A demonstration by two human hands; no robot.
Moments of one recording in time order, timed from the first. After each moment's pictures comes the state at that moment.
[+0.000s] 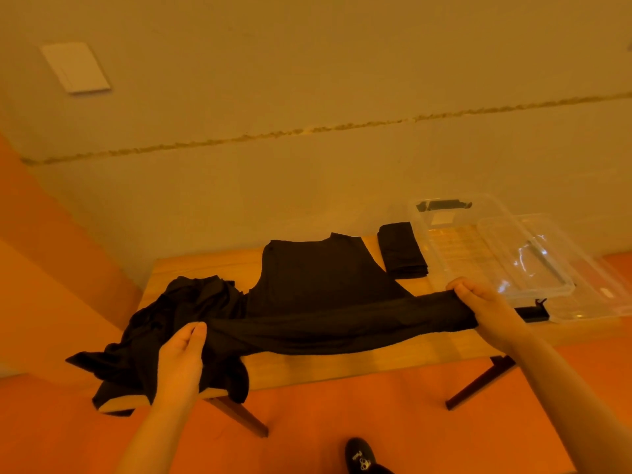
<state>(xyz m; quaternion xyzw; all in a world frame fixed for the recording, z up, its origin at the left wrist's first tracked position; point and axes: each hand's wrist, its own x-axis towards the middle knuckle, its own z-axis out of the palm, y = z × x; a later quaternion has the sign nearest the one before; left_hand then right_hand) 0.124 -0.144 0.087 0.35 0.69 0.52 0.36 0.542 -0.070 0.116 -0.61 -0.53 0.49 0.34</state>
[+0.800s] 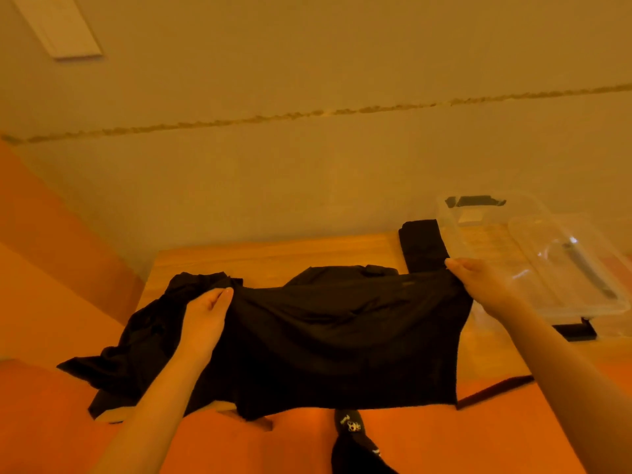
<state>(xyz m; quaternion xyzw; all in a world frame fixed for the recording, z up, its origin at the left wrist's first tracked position) 0.096 -0.040 0.068 0.38 0.72 0.43 0.39 0.503 0.049 0.076 -0.69 -0.51 0.44 0.27</state>
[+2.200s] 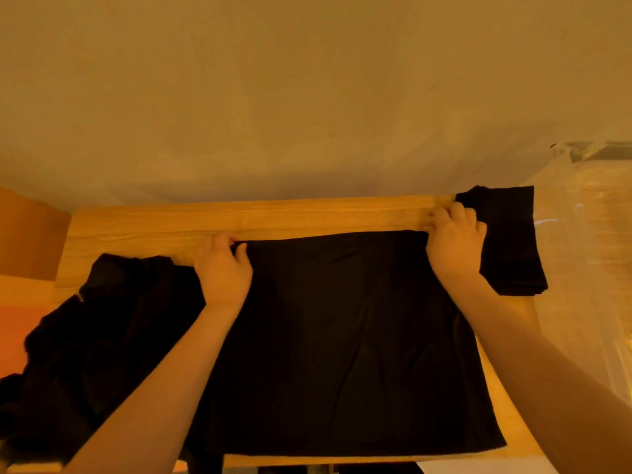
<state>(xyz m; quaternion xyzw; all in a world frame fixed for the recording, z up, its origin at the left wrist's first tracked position) 0.114 0.148 -0.097 0.50 0.83 0.21 0.12 0.431 0.222 -0.084 -0.72 -0.69 0.03 0.06</state>
